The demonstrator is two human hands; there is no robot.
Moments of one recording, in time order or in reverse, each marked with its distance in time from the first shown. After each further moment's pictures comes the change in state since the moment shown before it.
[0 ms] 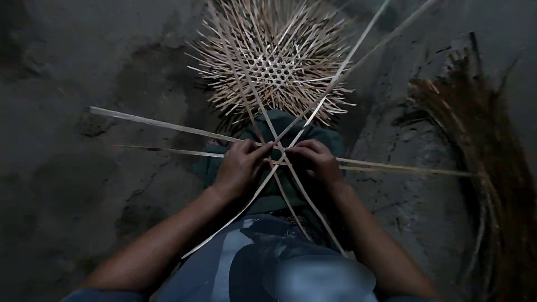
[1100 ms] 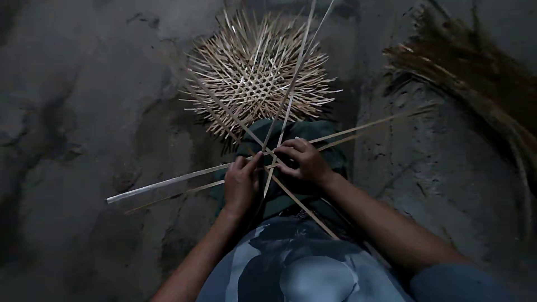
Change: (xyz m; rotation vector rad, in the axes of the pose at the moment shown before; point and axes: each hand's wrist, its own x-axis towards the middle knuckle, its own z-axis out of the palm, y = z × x) left_hand -0.013 0.021 0.006 0.081 0.068 -0.099; right_hand -0.016 -0.004 0.029 -0.045 0.187 -0.028
